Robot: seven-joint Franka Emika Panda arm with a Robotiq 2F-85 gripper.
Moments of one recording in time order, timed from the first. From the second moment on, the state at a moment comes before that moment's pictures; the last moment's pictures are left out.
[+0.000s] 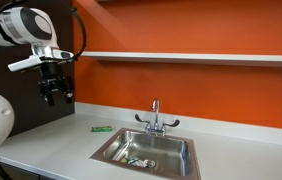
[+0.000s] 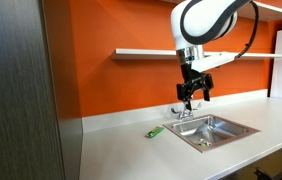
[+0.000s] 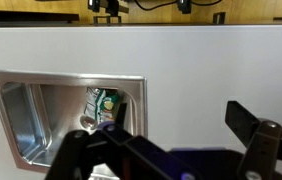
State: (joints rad) arm 0.09 -0.64 0.30 -2.67 -0.07 1.99 0.31
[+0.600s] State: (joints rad) arm -0.03 -0.46 0.18 -2.67 -0.13 2.16 0.32
